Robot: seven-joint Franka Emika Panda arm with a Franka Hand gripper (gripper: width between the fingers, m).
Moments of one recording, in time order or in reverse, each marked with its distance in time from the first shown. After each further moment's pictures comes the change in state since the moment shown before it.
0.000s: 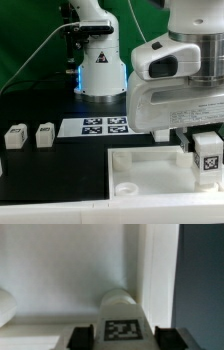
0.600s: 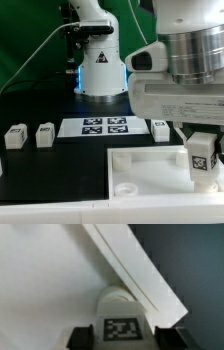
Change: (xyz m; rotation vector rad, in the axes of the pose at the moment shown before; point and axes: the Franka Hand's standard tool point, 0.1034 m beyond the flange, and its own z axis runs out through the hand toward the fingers) arm -0.001 -0.003 0.001 0.171 0.091 0.831
